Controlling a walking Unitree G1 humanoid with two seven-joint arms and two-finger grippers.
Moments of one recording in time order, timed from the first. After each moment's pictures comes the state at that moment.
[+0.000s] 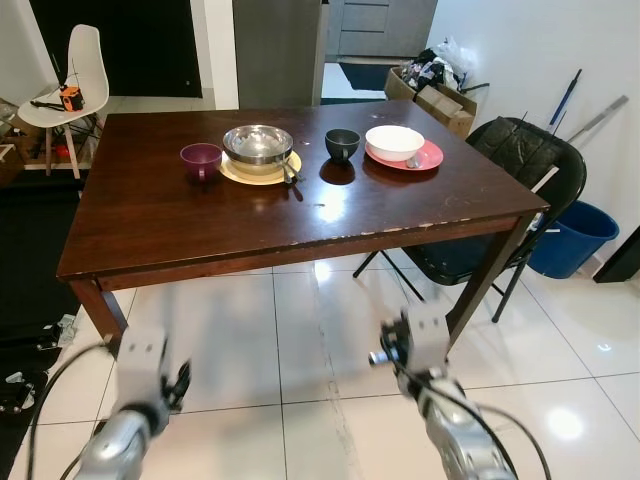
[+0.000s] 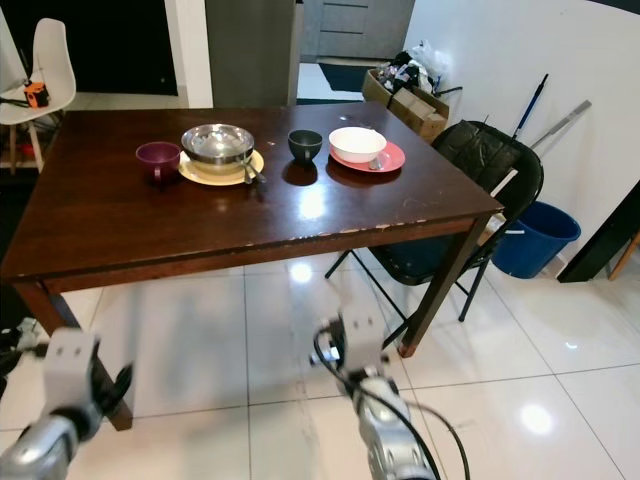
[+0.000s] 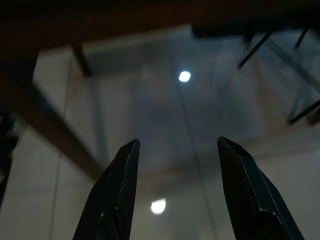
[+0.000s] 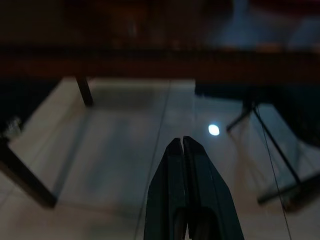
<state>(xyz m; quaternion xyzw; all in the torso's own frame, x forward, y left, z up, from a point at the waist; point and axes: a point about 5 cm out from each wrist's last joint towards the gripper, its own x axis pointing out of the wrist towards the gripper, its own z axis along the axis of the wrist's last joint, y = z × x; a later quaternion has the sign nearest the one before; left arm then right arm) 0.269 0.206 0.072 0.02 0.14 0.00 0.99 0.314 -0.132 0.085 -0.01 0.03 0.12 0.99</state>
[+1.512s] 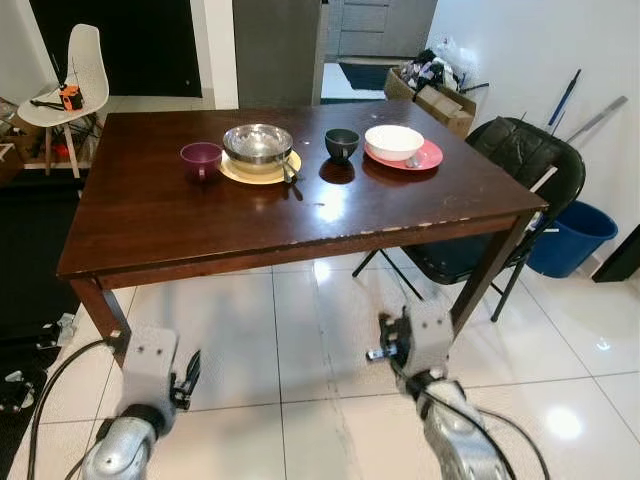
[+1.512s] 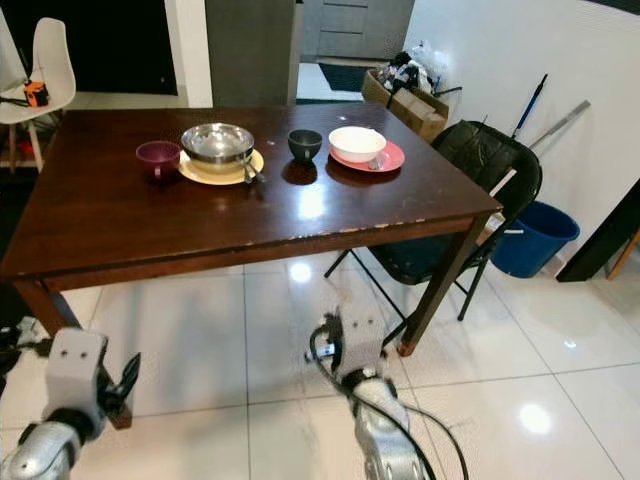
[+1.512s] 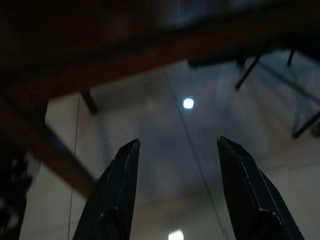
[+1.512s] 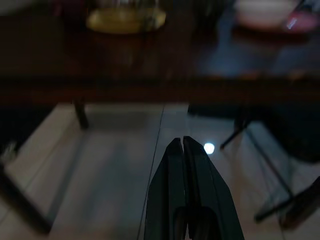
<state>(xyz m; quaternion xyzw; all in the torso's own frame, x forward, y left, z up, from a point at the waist) 0.254 0.199 0.089 0.07 0.06 -0.01 1.00 0.302 -0.134 0.103 0.00 -0.03 0.09 1.00</state>
